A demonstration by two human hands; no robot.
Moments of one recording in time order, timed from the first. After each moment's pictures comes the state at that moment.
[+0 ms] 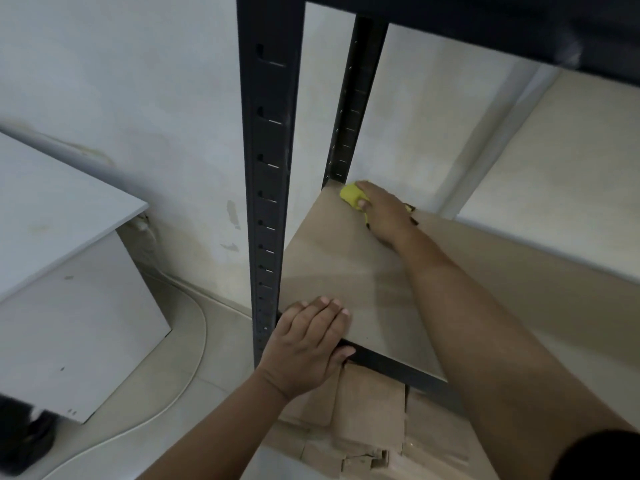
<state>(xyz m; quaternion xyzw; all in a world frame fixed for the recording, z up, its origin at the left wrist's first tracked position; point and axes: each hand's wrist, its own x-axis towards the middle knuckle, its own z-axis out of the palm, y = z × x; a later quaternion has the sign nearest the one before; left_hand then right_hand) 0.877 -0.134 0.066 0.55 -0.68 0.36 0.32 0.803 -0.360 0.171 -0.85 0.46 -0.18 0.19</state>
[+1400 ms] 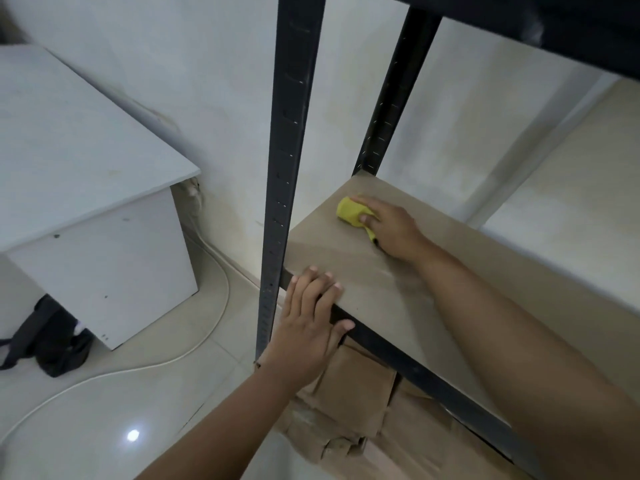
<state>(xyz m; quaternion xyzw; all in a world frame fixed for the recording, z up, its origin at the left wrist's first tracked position) 0.826 -0.102 0.073 0.72 -0.58 0.16 0.35 0.783 -0.305 0.181 -0.92 0.30 -0.13 0.23</state>
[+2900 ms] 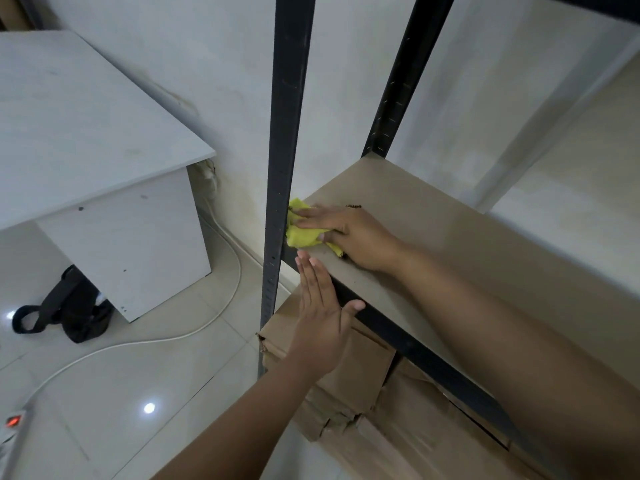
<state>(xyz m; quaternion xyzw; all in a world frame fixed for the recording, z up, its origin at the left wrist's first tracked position) 0.775 -0.107 0.063 0.74 -0.46 -0.05 0.48 0.778 -0.238 0.176 -0.94 0.07 -0.06 0.32</state>
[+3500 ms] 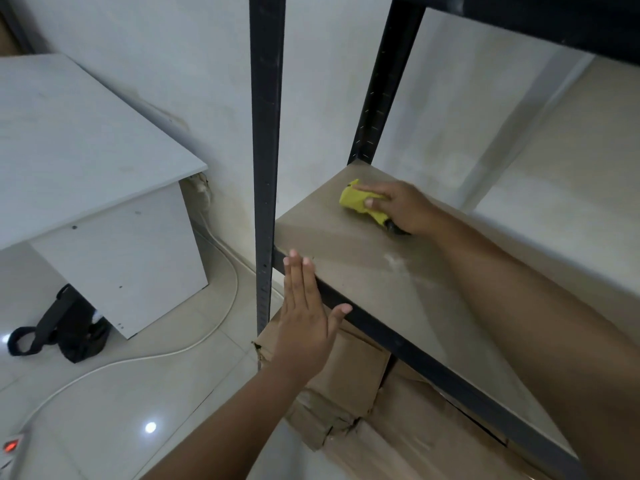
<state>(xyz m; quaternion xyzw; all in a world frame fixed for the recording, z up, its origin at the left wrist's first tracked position) 0.782 -0.098 0.069 0.78 -0.48 0.01 0.40 0.749 -0.315 0.208 -0.92 0.26 -0.09 0.29</state>
